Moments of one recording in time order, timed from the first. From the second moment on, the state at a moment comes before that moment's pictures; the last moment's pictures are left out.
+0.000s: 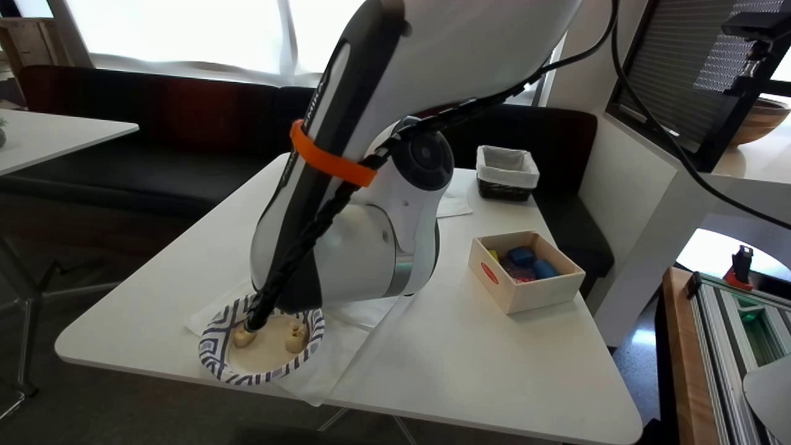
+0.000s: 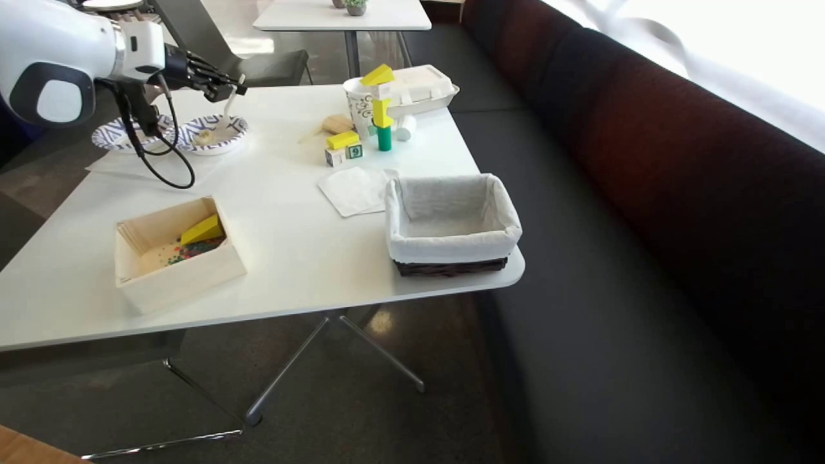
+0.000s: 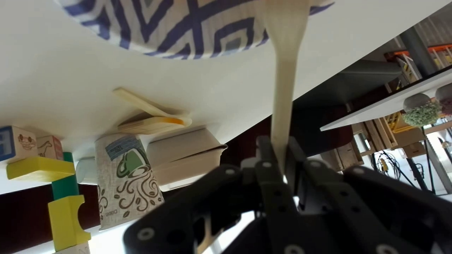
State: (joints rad) arm 0.30 0.87 0.06 -1.98 0.85 3.99 0.07
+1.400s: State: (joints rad) arm 0.30 0.87 0.08 -1.98 0.85 3.89 0.04
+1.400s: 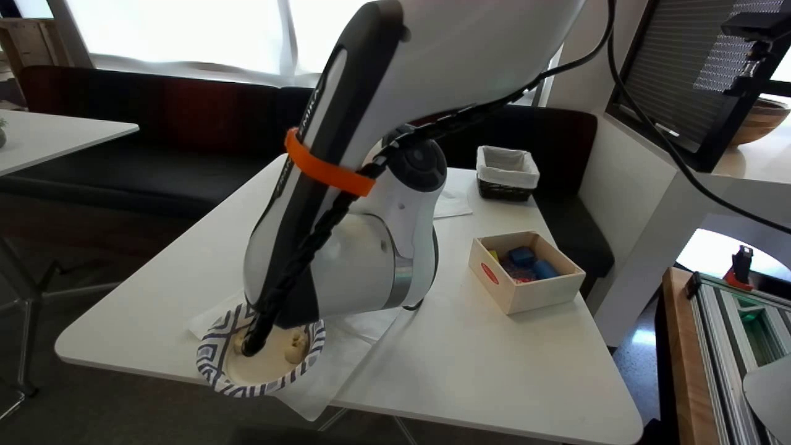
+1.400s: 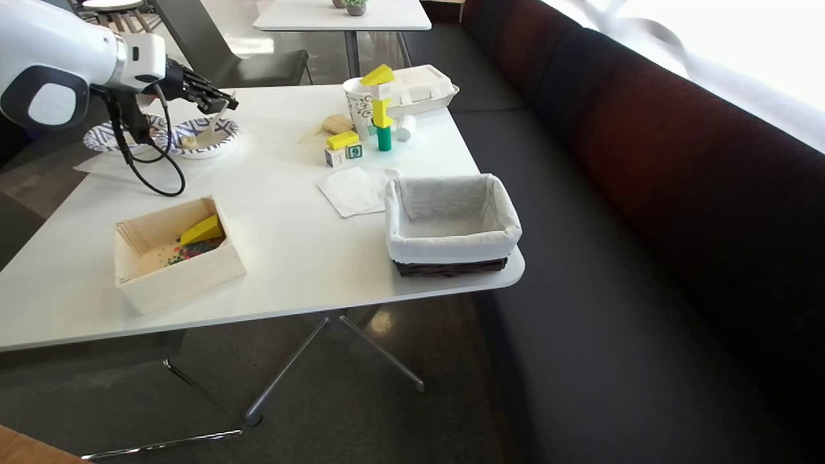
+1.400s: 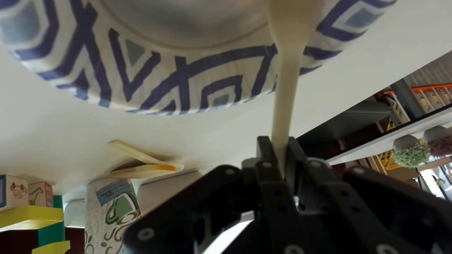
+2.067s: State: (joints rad) arm 0.29 0.84 0.07 -1.99 0.83 3.72 0.03
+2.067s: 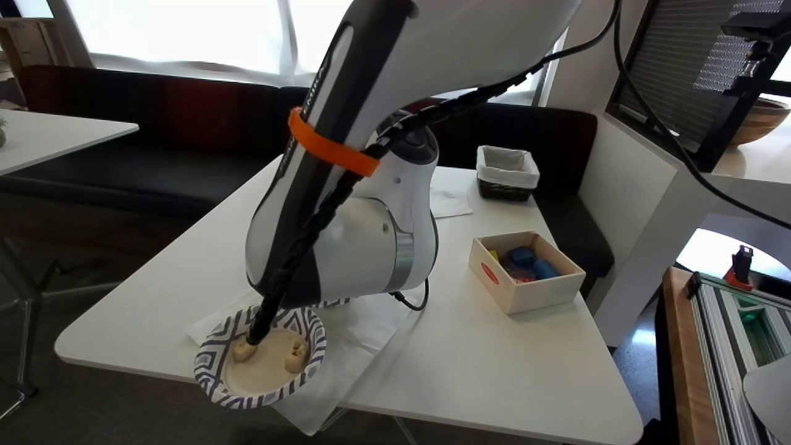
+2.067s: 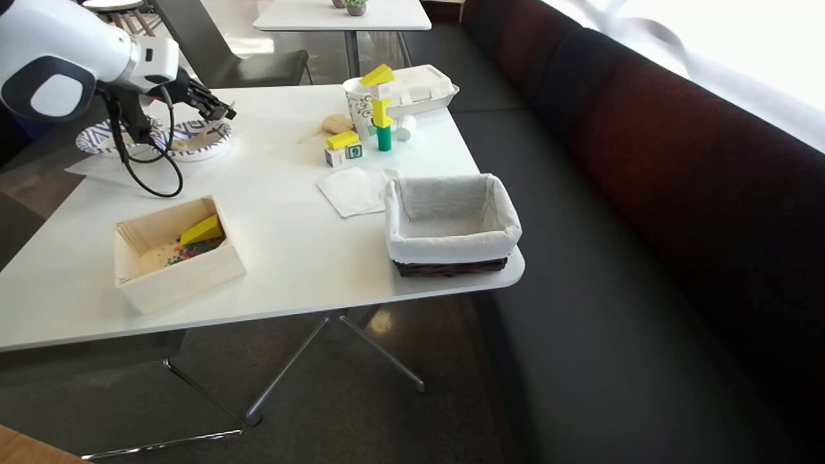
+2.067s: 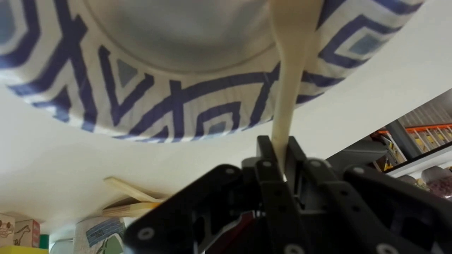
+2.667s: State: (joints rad) arm 0.27 0.79 0.05 -2.03 0.73 3.58 0.03
